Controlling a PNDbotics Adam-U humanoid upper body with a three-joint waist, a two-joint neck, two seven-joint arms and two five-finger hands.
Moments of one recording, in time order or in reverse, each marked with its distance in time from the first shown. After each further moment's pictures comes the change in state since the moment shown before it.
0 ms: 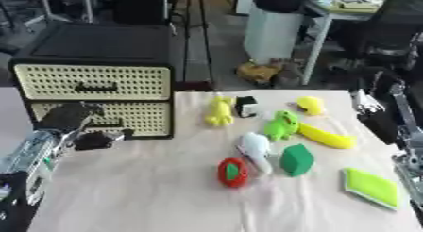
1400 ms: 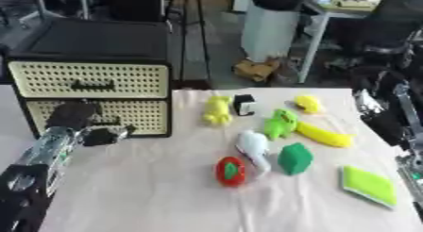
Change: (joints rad) left arm -0.050 -0.029 0.050 0.132 -0.122 0.072 0.068; right arm -0.016 0.007 0.009 0.000 -0.001 -0.007 0.015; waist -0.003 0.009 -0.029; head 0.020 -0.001
